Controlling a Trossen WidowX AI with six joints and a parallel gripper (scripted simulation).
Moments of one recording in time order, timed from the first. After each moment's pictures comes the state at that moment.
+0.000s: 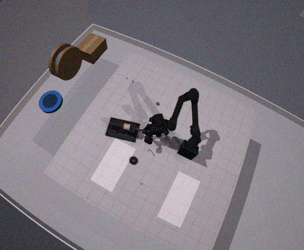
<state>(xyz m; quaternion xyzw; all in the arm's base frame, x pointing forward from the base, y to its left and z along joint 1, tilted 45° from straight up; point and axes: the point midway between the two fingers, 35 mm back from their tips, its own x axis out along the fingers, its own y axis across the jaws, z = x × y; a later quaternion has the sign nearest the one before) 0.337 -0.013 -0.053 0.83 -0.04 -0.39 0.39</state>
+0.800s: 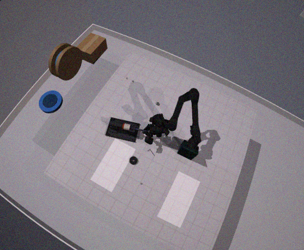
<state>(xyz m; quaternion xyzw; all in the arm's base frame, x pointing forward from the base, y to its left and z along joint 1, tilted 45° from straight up) 0.334 -0.014 -0.052 0.83 -0.04 -0.39 0.39</state>
